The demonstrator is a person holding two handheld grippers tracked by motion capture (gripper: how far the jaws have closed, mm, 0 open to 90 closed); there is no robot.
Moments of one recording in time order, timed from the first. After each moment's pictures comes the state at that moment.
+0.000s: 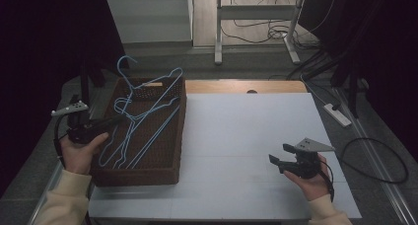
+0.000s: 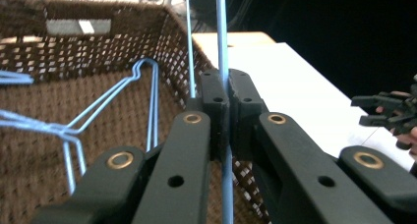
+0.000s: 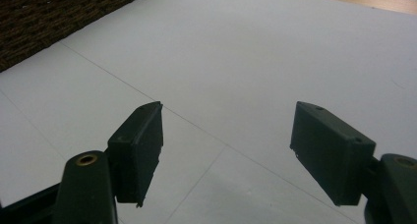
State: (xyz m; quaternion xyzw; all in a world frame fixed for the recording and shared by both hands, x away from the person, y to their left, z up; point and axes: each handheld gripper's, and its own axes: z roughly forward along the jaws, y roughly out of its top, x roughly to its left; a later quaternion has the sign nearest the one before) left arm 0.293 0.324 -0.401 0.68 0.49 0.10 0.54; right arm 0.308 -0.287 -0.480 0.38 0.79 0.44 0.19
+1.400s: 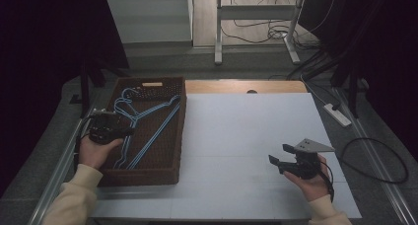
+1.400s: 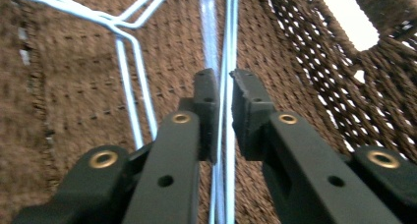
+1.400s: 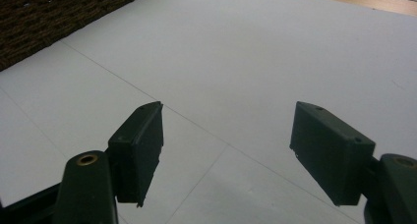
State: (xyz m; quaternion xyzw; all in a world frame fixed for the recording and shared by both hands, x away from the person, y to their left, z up) left arm 0.337 0.309 -0.456 0.73 0.58 0.10 0.34; right arm 0.306 -0.286 -0.480 0.38 0.79 0.44 0.19
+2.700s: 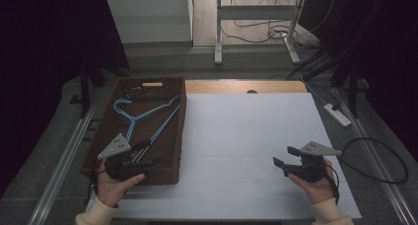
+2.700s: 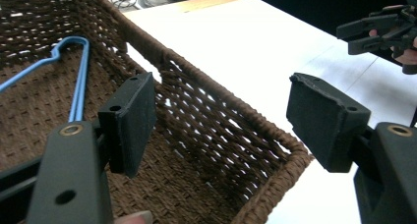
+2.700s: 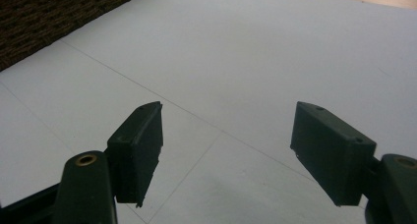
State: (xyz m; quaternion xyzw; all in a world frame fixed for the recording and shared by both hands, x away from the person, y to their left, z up) left arm 0.237 0.225 -0.445 0.75 0.39 0.15 0.52; right arm 0.298 -0.299 -0.479 0.39 0.79 0.44 0.19
